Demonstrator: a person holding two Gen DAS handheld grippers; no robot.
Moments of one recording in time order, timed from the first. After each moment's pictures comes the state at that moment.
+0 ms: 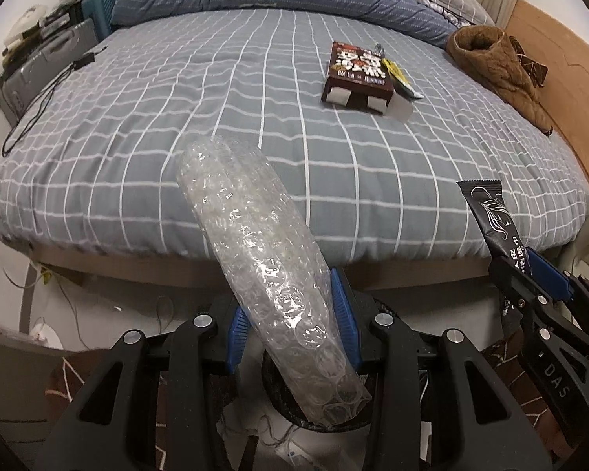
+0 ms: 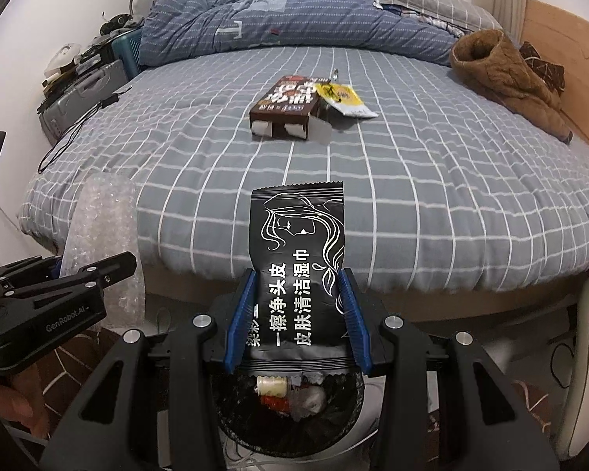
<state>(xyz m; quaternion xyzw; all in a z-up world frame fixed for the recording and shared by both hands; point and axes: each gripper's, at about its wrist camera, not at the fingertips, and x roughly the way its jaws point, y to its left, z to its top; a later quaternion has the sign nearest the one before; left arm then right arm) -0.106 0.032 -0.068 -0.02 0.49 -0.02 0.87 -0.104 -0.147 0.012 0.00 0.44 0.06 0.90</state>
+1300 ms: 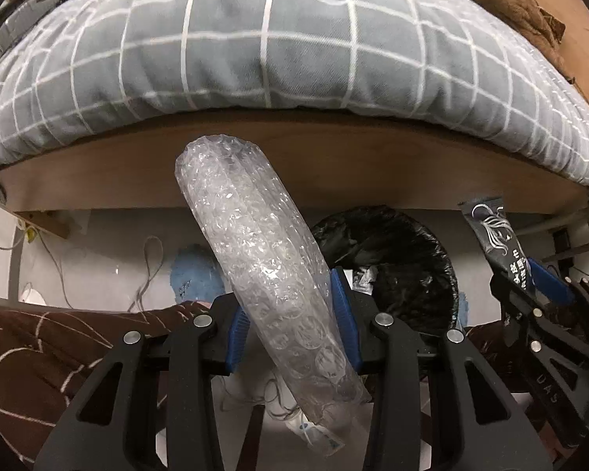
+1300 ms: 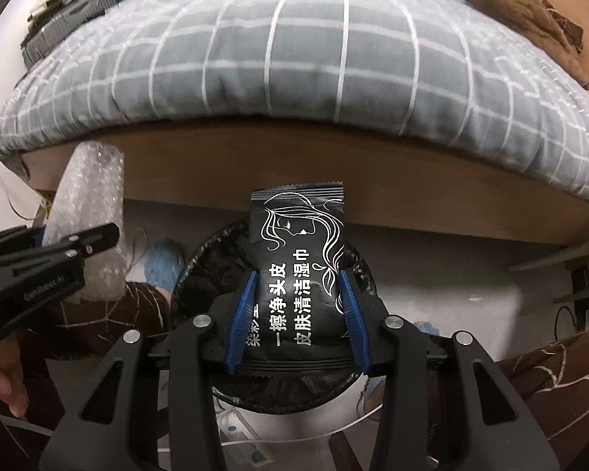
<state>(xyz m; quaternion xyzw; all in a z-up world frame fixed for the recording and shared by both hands) -0.124 0.045 -0.206 -0.02 0.57 -0.02 0.82 -0.128 -0.135 -0.132 -0.03 0.54 0.05 0.84</state>
